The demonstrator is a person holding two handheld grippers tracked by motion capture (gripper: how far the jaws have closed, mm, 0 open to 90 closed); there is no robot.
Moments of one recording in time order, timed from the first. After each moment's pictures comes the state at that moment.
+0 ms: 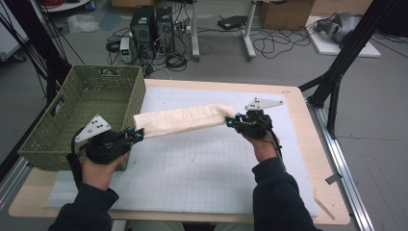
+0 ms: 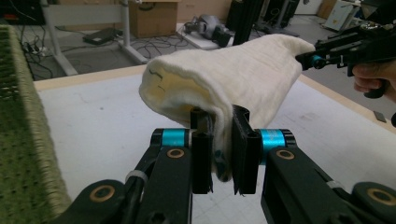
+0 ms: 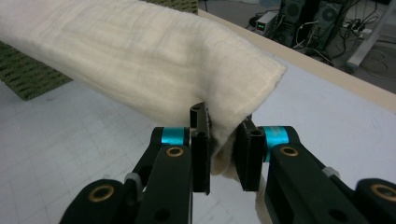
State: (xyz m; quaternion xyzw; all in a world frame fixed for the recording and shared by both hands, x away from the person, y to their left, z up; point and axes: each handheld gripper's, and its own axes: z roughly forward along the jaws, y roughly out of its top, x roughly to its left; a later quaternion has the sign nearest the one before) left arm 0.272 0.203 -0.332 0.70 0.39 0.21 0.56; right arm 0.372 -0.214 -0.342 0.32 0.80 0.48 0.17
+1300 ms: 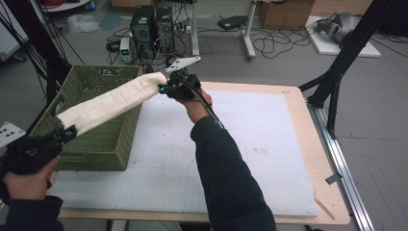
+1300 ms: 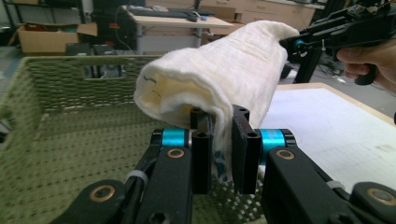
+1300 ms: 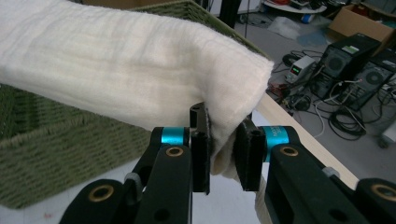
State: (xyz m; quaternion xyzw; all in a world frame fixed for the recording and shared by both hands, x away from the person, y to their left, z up) left arm 0.227 0.331 -0.310 0.62 0.47 0.31 0.55; right arm 0.448 -0.021 -0.282 0.21 0.83 0.48 0.17
